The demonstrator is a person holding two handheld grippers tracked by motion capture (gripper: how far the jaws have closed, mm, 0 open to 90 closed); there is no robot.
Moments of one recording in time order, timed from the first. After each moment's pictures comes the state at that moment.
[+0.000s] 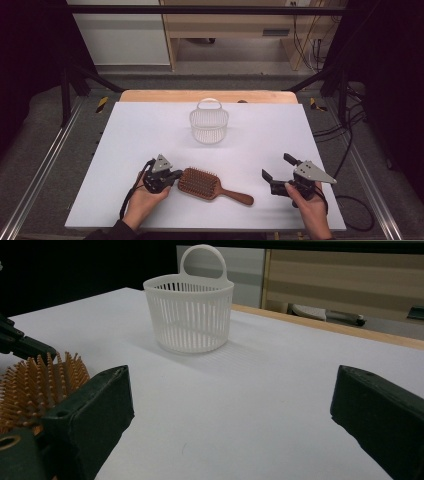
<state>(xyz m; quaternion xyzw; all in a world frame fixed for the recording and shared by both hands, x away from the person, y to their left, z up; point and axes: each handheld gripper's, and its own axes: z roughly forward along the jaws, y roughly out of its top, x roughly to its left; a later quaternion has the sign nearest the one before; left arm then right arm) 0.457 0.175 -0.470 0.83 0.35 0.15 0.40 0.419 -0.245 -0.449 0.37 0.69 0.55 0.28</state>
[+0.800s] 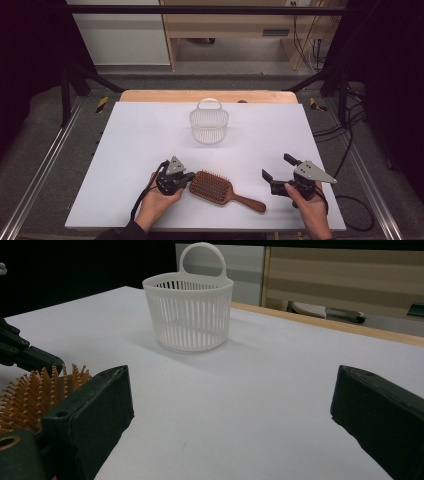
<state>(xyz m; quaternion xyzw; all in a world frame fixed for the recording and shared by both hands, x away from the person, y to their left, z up) 0.452 0.143 -0.471 0.84 0.34 0.14 0.40 0.419 -0.245 -0.449 0.38 0.69 0.55 0.28</state>
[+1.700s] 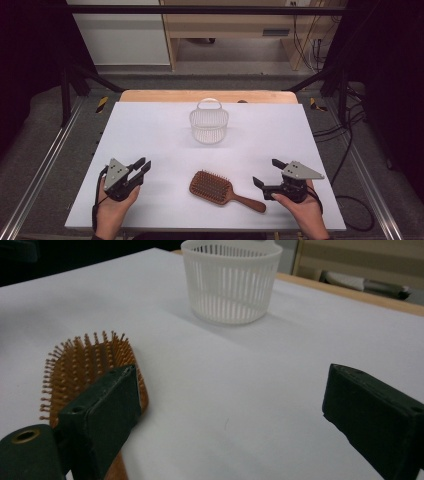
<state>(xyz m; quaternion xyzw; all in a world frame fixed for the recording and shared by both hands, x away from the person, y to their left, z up) 0.414 0.260 -0.440 0.71 0.39 0.31 0.49 0.415 -0.221 -0.440 0.35 0.75 0.51 0.22</state>
